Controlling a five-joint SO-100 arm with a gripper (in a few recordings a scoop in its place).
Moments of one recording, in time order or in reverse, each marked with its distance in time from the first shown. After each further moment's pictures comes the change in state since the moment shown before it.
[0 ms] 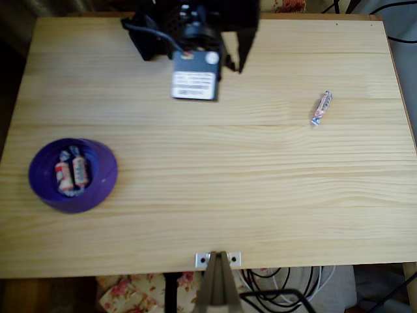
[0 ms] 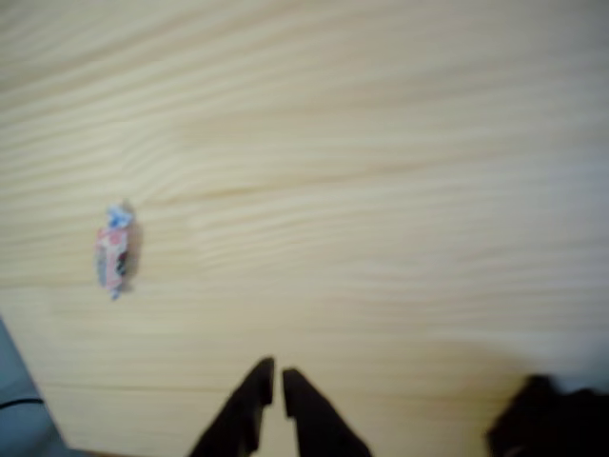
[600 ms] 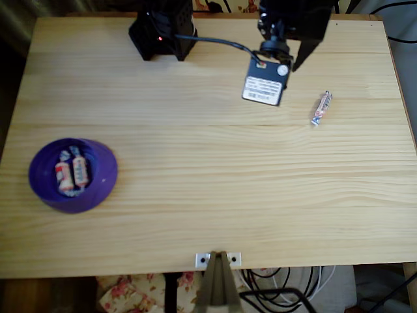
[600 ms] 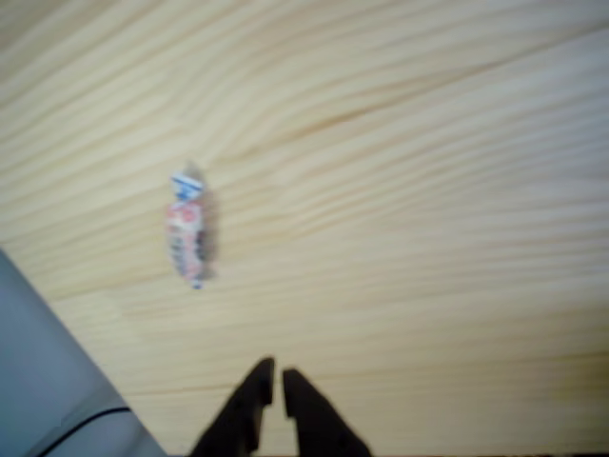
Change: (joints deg) arm -14.7 -29.5 -18.0 -8.9 23.5
